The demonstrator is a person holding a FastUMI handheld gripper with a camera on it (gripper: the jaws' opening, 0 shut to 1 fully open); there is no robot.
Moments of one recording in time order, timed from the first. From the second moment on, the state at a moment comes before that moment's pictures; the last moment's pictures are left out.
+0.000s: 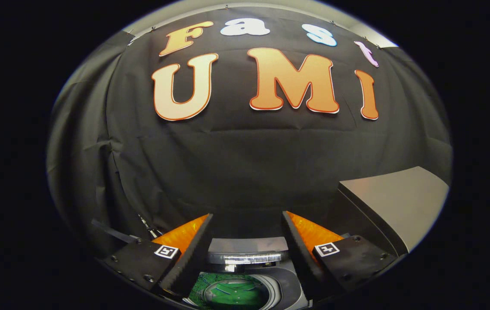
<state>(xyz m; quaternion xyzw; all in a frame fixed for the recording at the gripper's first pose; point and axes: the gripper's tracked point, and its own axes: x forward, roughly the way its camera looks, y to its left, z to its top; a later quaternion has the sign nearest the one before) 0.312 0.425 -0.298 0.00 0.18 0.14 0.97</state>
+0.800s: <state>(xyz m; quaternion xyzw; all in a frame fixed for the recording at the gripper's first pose) 0.214 0.406 -0.390 0.01 0.30 0.14 0.94</state>
